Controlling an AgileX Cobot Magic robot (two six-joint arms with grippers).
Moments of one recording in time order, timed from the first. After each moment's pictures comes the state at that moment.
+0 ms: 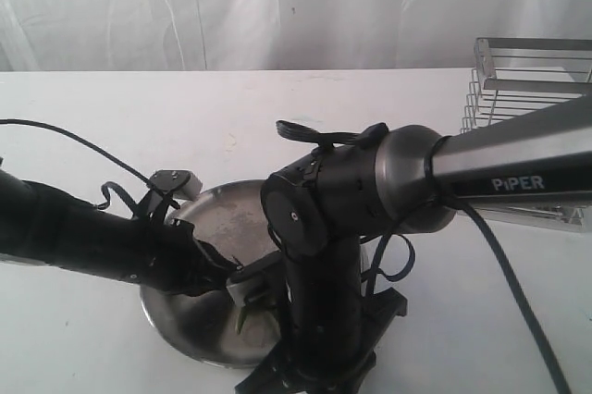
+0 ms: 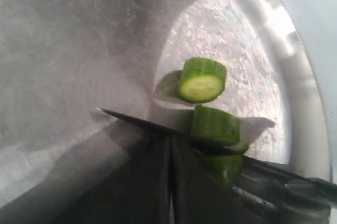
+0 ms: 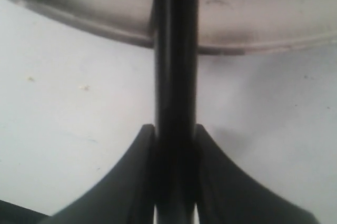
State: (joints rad) left arm -0.28 1.89 -0.73 -1.79 0.65 1.80; right arm 0.88 1.92 -1.14 0.14 1.05 0.17
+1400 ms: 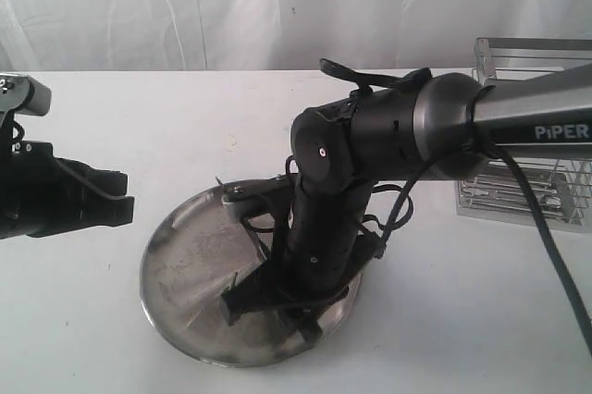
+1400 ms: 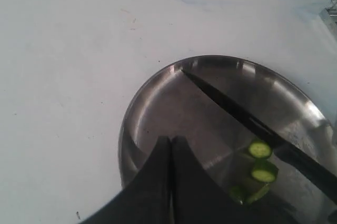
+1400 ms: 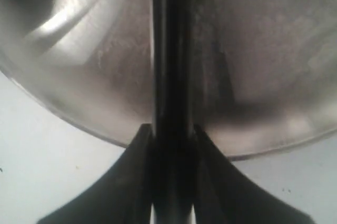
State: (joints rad) left arm -0.29 1.15 -0.51 -1.79 0.13 1.65; right arm 0.78 1.88 -1.20 0.20 0.86 0.08
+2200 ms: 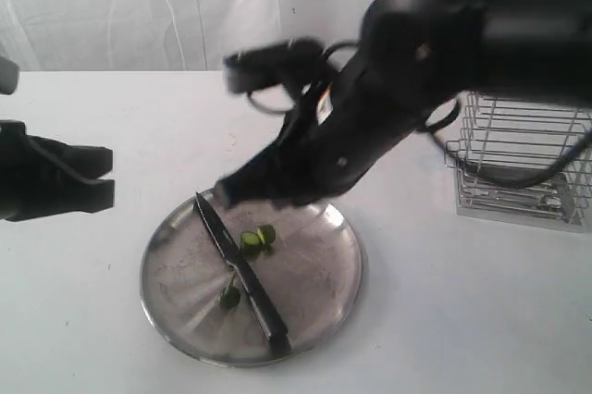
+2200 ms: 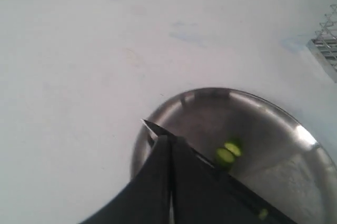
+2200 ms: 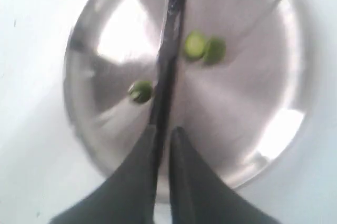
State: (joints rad) left arm -0.29 1.03 -0.50 -1.79 0.09 1.67; right arm 0.74 1.56 -1.22 0.08 0.73 0.12
